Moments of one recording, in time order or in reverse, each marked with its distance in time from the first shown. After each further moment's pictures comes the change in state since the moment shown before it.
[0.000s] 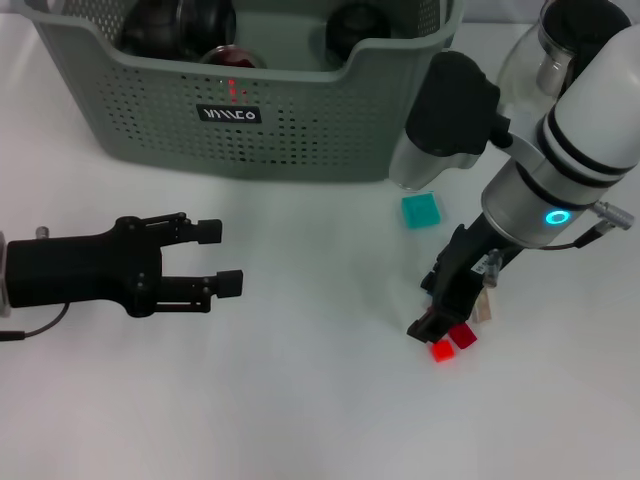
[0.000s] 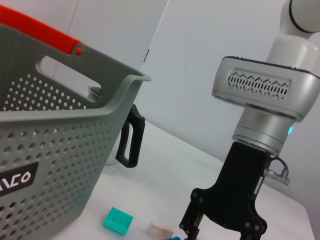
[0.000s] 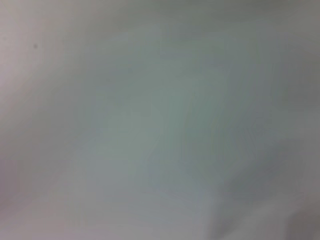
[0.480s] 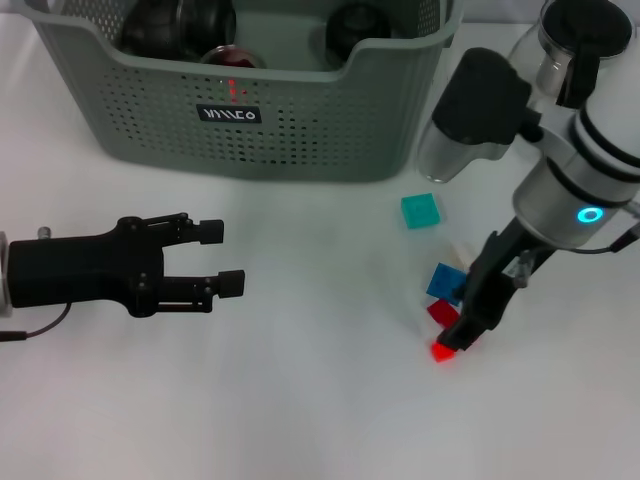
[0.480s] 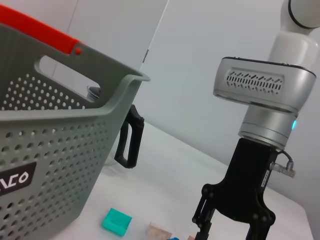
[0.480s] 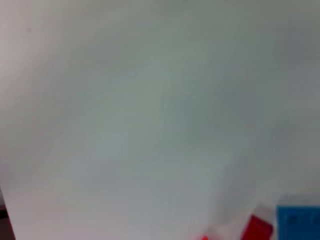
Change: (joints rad) left arm -0.002 -0.001 0.000 -0.004 0.000 -0.001 0.000; right arm -0.015 -0.002 0.075 -0.030 -0.065 -0.108 0.044
